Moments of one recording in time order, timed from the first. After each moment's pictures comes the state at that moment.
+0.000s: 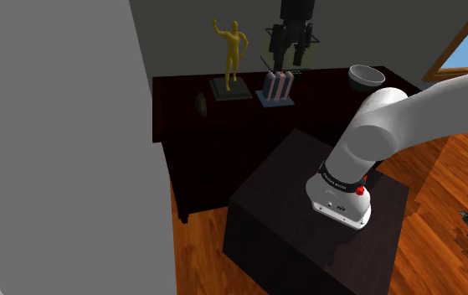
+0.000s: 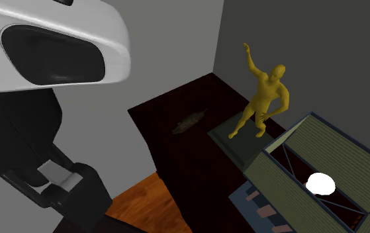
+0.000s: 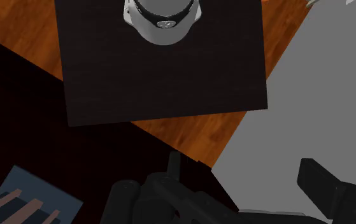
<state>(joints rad) 0.01 -0.79 -0.03 -2.45 0.12 1.48 0.11</state>
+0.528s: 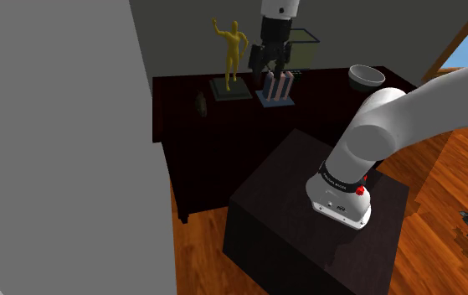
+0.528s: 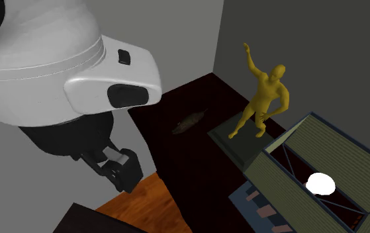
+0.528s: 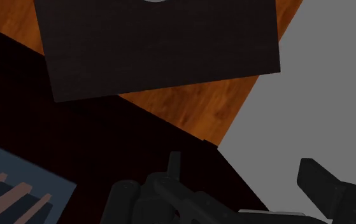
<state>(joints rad) 0.00 -0.69 0.01 -2.55 0.13 1.75 0.14</state>
